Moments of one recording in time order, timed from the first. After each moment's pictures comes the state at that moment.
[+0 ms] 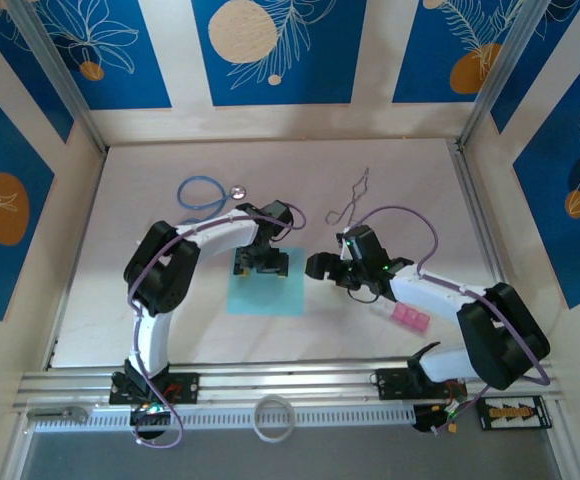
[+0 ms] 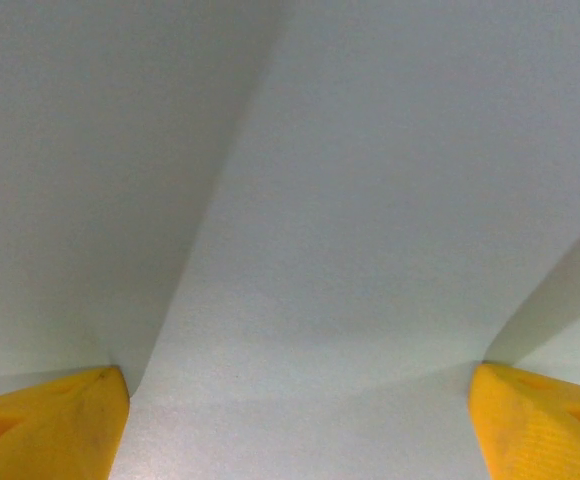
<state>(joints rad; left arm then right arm) -0.70 2.02 1.42 -0.94 0.02 -0.63 0.55 1.34 0.60 -0.11 -0.29 0.75</state>
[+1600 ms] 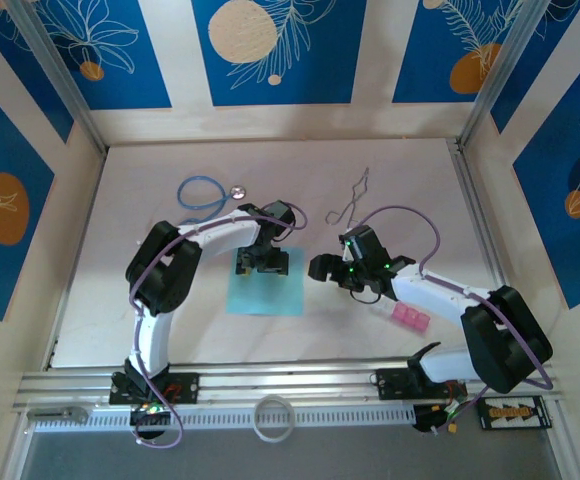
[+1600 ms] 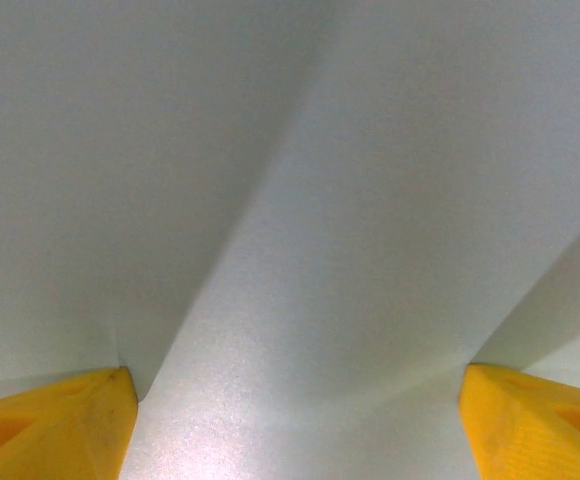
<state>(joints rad) -0.71 2.03 1.43 -0.93 0.00 -0.66 0.55 1.32 0.62 -0.21 -0.25 0.74</state>
